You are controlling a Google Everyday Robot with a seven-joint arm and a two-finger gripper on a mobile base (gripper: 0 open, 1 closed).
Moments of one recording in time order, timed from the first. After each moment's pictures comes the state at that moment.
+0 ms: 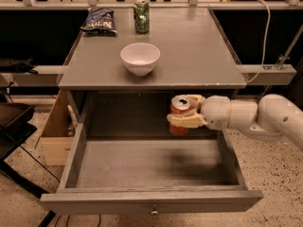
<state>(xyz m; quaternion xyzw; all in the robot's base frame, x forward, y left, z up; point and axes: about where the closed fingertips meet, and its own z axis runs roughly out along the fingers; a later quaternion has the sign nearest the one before) 0.561 -0.081 0.782 -0.45 0.60 0.38 0.54</state>
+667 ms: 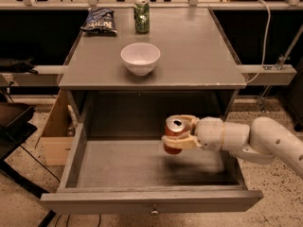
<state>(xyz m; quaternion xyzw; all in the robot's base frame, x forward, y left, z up) 0.522 -0.061 0.735 -0.46 0.59 0.39 0.54</state>
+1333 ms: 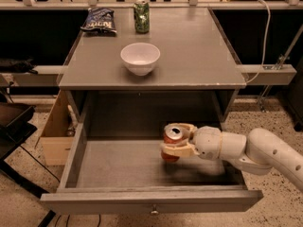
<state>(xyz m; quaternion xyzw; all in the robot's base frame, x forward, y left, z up) 0.509 -0.059 0.712 -0.43 0.60 0.41 0.54</state>
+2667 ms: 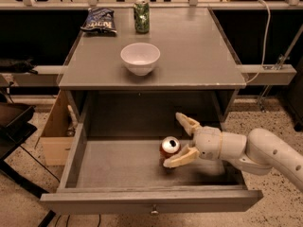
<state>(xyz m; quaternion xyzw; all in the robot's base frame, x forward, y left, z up) 0.509 -0.059 0.712 -0.43 0.60 0.41 0.54</state>
